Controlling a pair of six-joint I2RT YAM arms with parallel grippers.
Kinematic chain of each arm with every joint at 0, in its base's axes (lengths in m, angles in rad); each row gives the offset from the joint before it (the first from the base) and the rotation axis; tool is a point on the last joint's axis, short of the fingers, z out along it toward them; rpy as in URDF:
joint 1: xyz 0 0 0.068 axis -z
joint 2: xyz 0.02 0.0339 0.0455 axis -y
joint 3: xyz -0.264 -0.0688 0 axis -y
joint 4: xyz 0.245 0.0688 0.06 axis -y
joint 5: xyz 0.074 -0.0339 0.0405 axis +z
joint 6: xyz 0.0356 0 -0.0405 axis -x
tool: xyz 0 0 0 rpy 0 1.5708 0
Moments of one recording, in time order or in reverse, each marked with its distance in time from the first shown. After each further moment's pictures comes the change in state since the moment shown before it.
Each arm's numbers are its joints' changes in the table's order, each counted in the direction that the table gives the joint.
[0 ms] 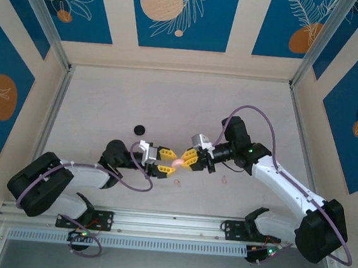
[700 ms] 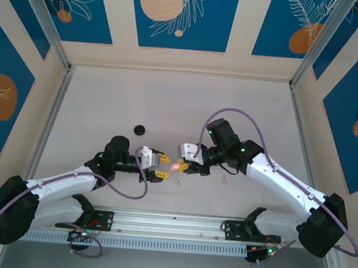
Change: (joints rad) left arm 0.000 0.300 0.064 -0.813 0.121 -0.373; right arm -0.179 -0.051 0.116 -0.209 -0.391 0.159
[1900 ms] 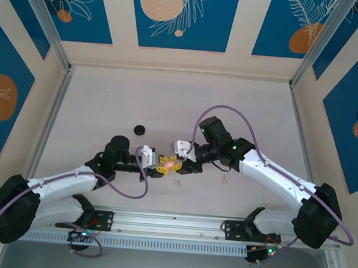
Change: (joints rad) left arm 0.002 -0.011 0.000 0.039 0.007 0.023; right arm -0.030 -0.074 0.011 0.122 0.029 -0.072
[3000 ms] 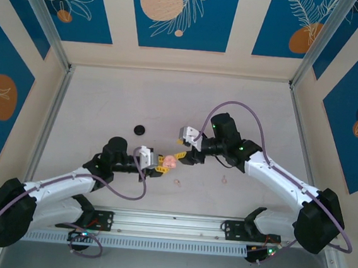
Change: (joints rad) left arm 0.000 0.042 -0.018 0.002 0.033 0.001; right arm 0.105 0.043 -0.079 0.220 -0.055 -0.188
